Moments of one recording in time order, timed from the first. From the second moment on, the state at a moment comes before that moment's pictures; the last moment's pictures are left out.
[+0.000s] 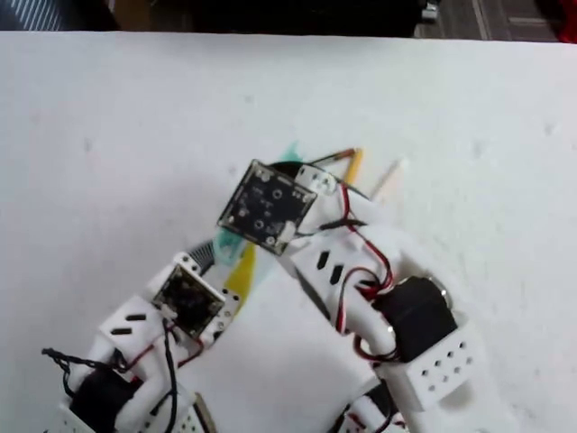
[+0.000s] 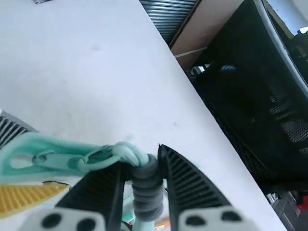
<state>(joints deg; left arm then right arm) 29.4 -105.1 76.7 58.8 -9.1 -31.6 -47.2 18.3 62.8 36.2</state>
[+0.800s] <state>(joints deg) 29.2 -105.0 73.6 62.3 -9.2 -24.7 -39.3 18.4 53.3 36.3</state>
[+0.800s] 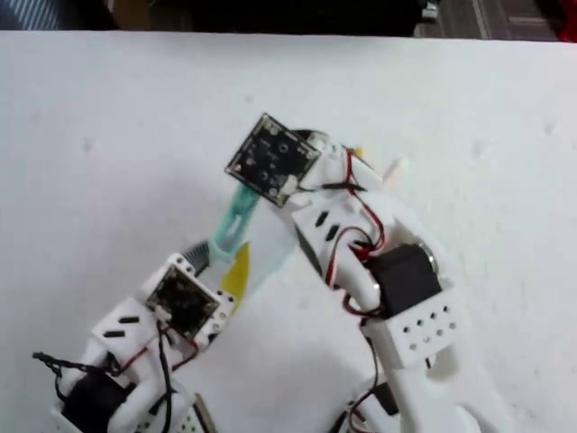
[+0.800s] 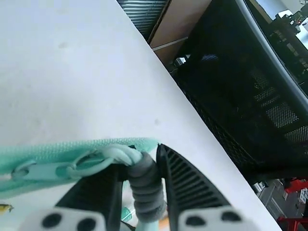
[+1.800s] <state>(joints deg) 29.3 -105.1 73.5 63.2 -9.5 -14.4 -34.0 18.4 46.1 36.2</state>
